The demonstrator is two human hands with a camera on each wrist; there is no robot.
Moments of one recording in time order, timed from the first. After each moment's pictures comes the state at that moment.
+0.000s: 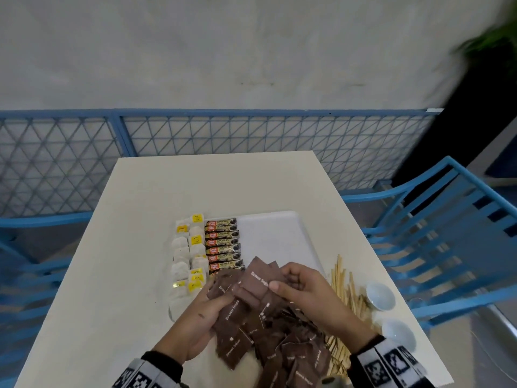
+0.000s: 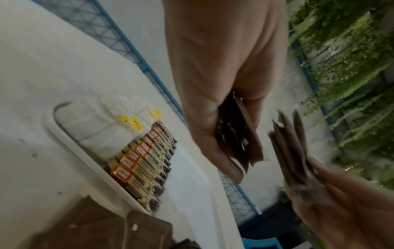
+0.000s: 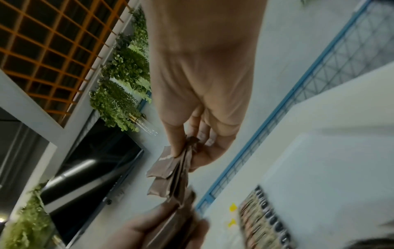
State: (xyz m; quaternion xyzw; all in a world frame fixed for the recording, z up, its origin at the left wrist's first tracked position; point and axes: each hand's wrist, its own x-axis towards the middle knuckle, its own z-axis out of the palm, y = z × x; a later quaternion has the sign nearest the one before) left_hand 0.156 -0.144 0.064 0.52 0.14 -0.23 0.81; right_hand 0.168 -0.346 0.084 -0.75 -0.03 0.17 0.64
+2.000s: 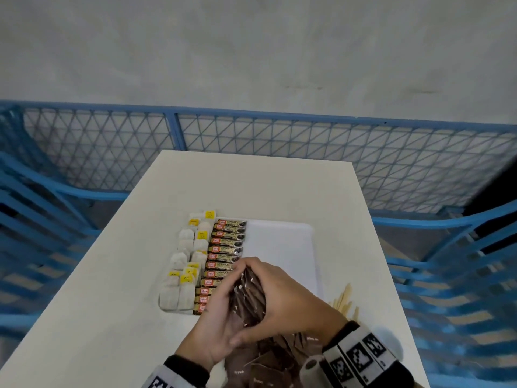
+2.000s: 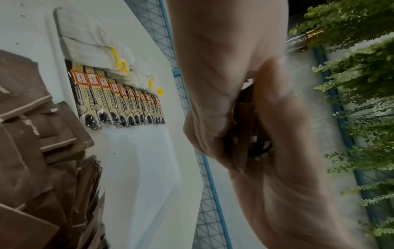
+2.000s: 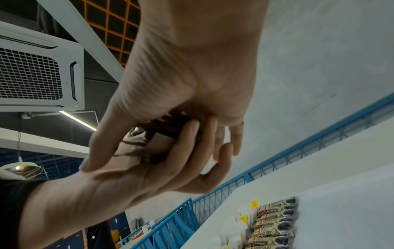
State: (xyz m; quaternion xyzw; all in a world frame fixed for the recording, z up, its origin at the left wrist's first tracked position) left_hand 0.162 -0.253 0.105 0.33 0.29 -0.14 0.89; right_hand 0.219 -0.373 0.108 -0.79 -0.41 0.19 0.42
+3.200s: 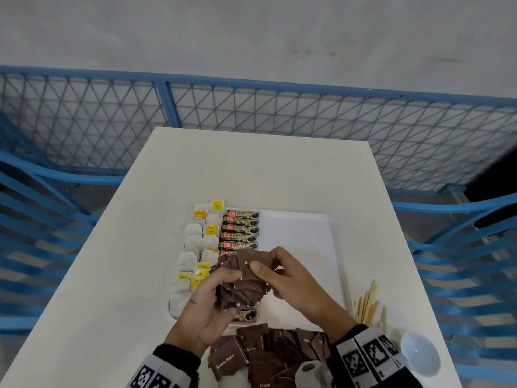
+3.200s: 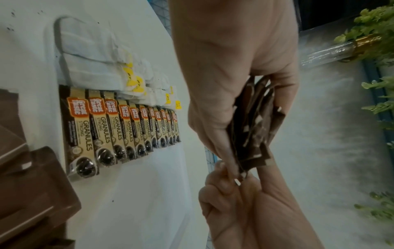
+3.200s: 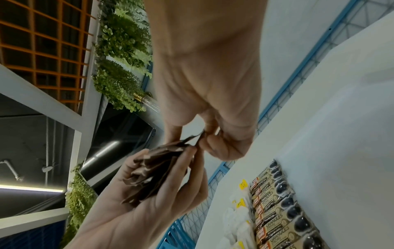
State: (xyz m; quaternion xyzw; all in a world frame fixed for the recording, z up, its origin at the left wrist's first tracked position) left_hand 0.201 -0.177 0.071 0.38 0.25 -0.12 0.88; right_hand 0.256 -0.321 0.062 -0.73 -0.06 0.30 0.61
